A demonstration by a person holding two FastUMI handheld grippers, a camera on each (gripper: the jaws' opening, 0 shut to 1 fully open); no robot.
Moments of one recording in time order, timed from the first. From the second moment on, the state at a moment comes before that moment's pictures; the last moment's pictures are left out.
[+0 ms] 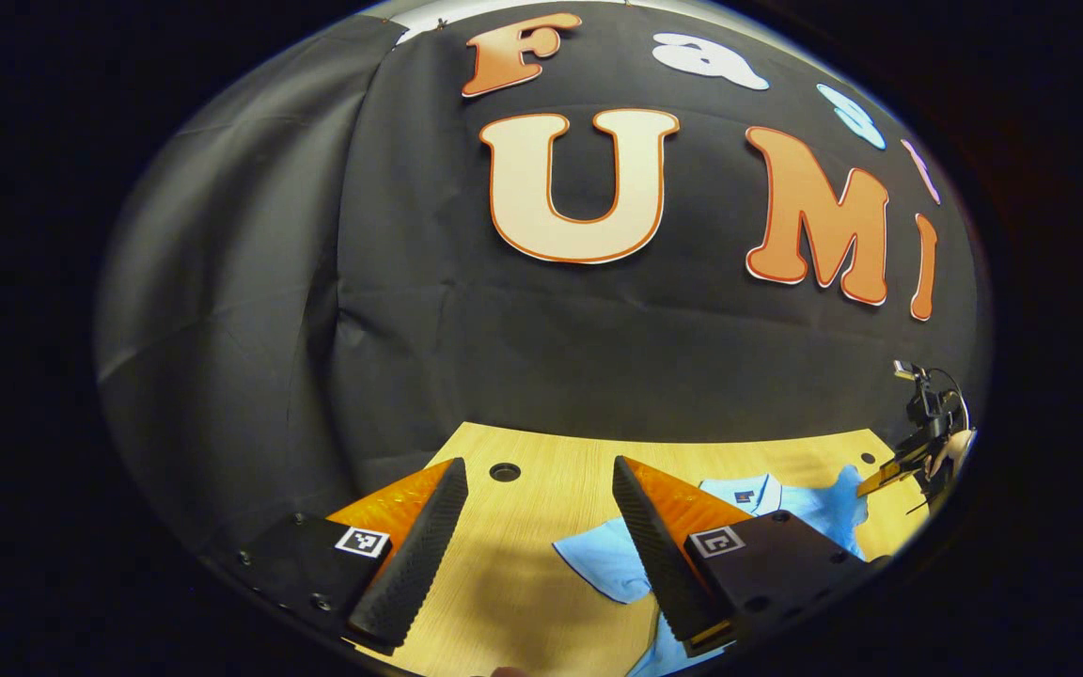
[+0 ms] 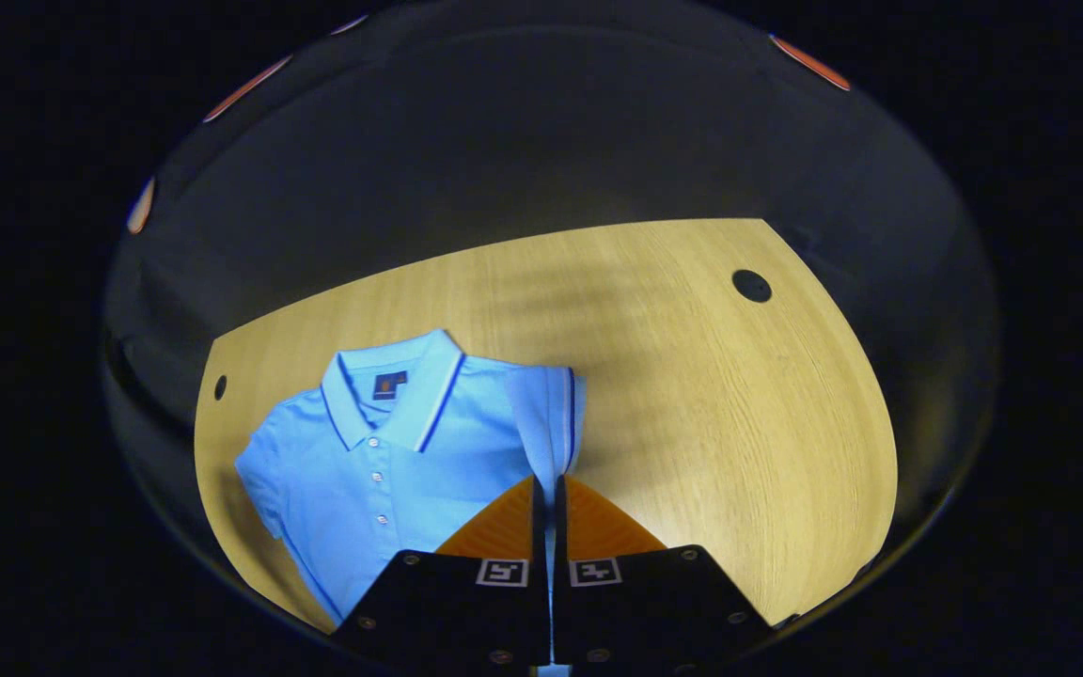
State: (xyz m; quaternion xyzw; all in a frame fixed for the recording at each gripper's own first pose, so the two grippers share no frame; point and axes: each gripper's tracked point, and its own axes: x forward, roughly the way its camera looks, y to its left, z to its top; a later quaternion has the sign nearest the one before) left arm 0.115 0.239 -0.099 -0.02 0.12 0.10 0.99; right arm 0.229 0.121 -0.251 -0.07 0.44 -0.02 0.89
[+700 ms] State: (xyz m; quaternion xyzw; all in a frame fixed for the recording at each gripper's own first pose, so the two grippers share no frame) left arm 0.117 0.255 -0.126 -0.03 0.14 0.10 0.98; right arm 0.202 0.226 -0.280 -0.10 0.46 0.13 0.88
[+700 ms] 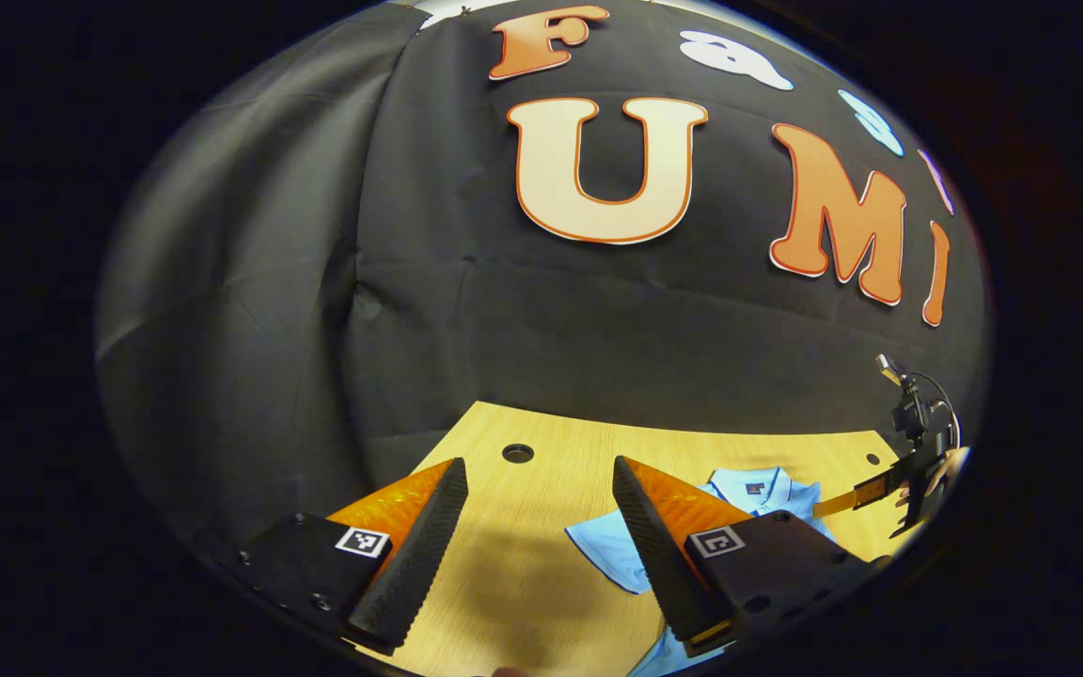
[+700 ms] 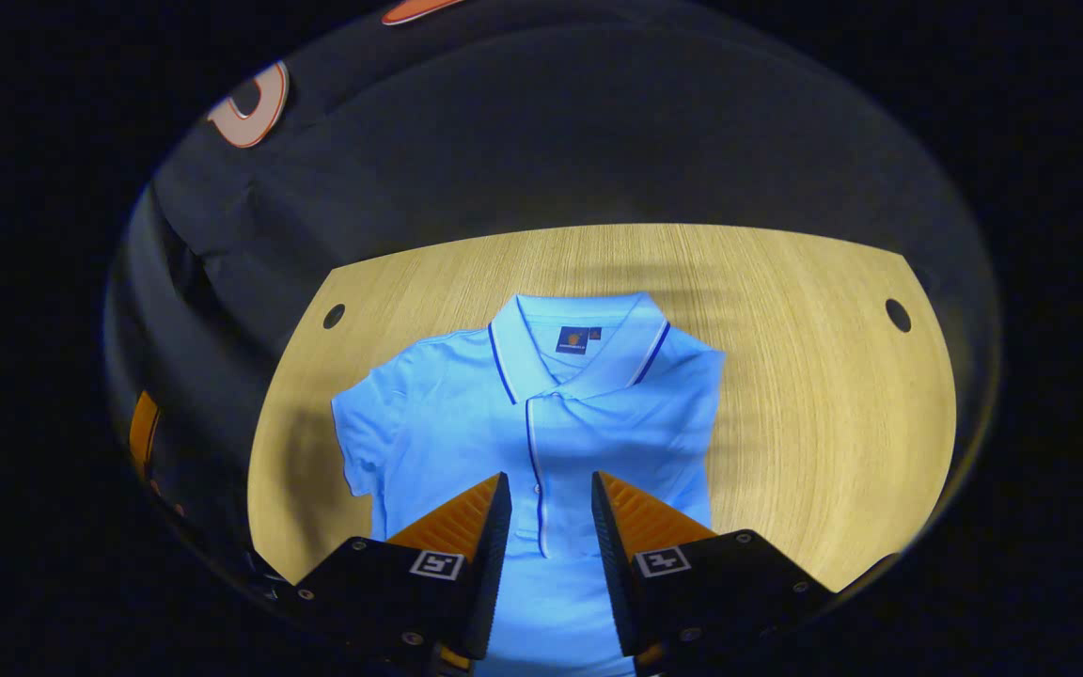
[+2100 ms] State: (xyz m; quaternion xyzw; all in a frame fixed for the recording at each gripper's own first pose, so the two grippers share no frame) left arm 0.199 0.195 -0.337 -0.15 0.54 0.09 0.82; right arm 0.143 0.166 -0.204 -0.10 0.41 0.11 0.90
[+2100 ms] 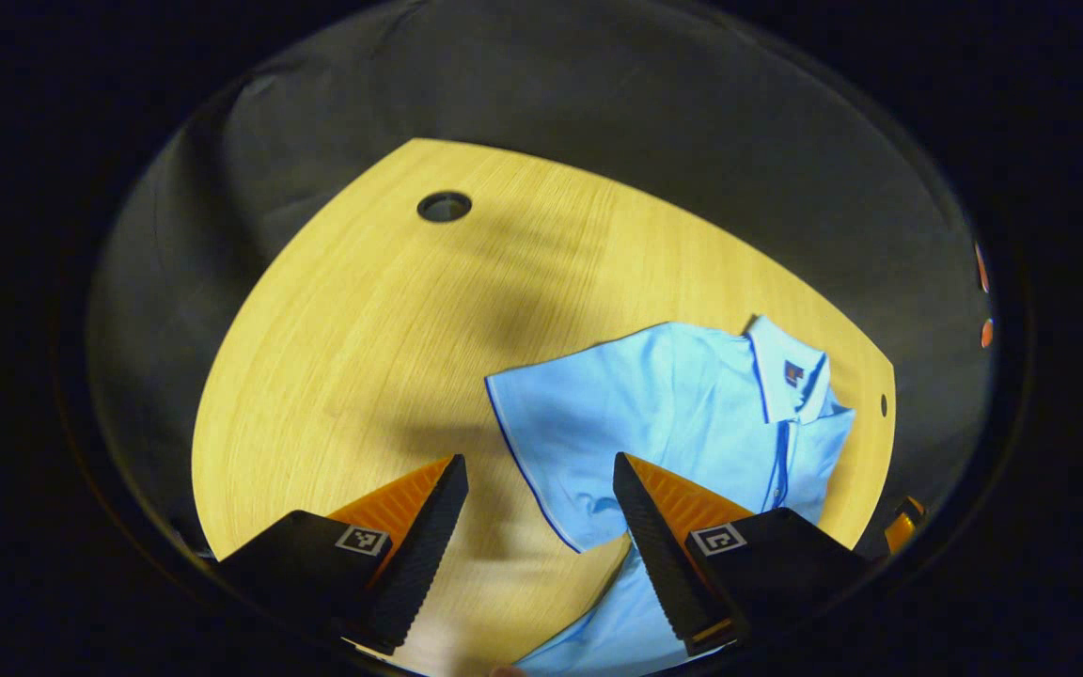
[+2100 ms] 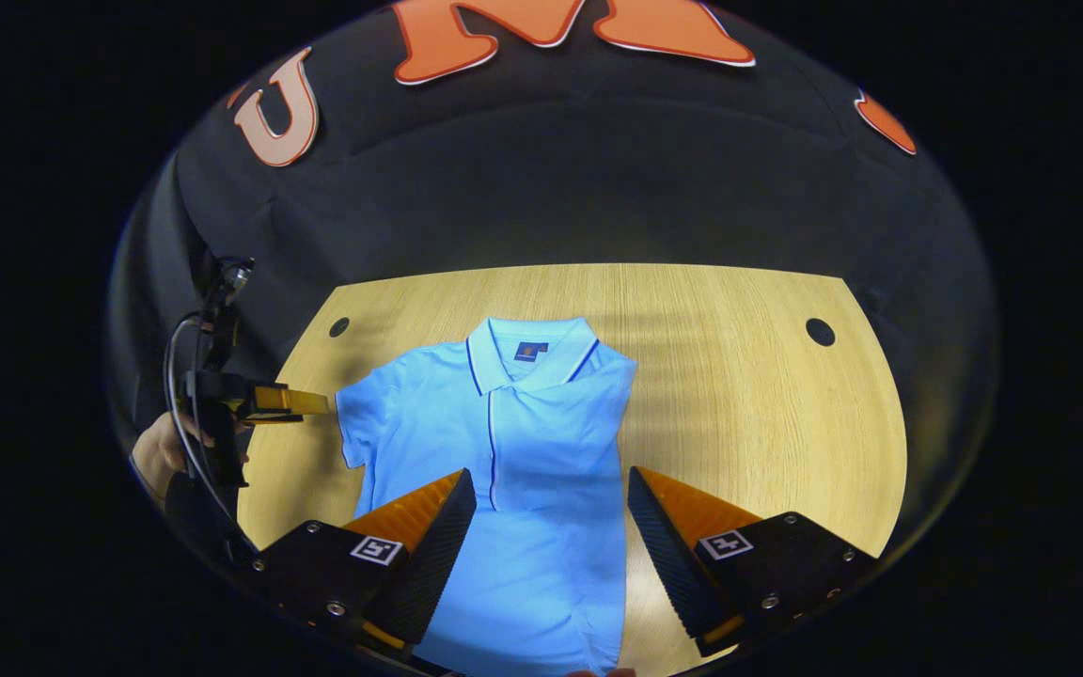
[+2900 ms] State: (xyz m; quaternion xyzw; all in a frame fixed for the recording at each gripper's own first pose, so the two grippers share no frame) left arm 0.204 0.205 -0.375 -0.11 0.58 0.15 0.79; right arm 0.120 0.112 -0.218 -0.07 0.43 0.08 0.89
